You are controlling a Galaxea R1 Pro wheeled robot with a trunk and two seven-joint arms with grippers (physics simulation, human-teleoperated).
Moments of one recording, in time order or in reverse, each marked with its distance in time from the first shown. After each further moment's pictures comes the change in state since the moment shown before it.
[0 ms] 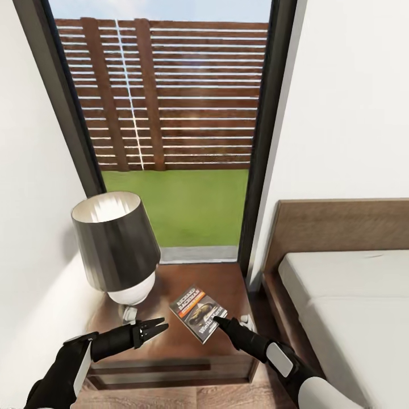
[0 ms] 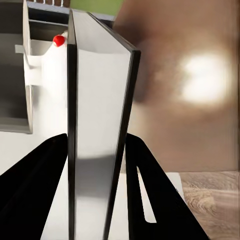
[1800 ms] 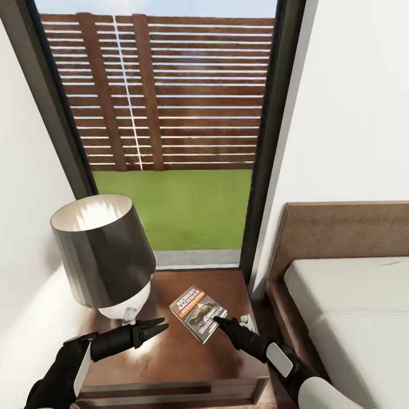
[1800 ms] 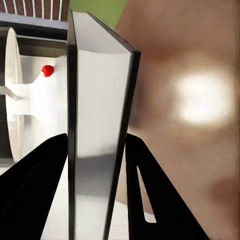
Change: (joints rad) left arm 0.000 0.000 0.000 0.001 0.000 0.000 0.000; right arm 0.000 0.000 0.001 0.000 0.000 0.000 -0.001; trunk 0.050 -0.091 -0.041
